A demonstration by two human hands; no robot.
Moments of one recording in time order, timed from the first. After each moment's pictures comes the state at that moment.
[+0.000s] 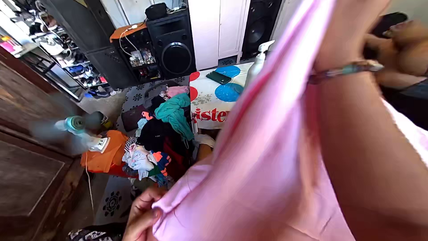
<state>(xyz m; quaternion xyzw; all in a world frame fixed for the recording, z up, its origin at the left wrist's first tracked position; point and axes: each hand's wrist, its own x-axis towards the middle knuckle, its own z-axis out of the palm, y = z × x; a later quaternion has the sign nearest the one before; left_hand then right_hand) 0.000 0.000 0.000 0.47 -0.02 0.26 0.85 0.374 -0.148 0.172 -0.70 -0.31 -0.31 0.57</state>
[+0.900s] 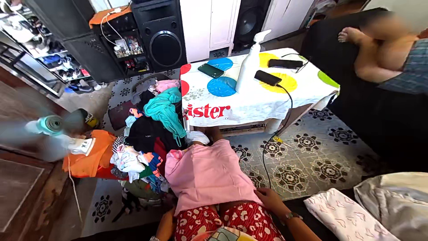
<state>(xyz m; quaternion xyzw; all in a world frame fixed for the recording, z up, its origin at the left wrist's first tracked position) -0.018 0.031 -0.263 0.85 0.30 -0.18 0.39 0.277 -0.297 -0.264 -0.87 -0.10 0.37 0.32</state>
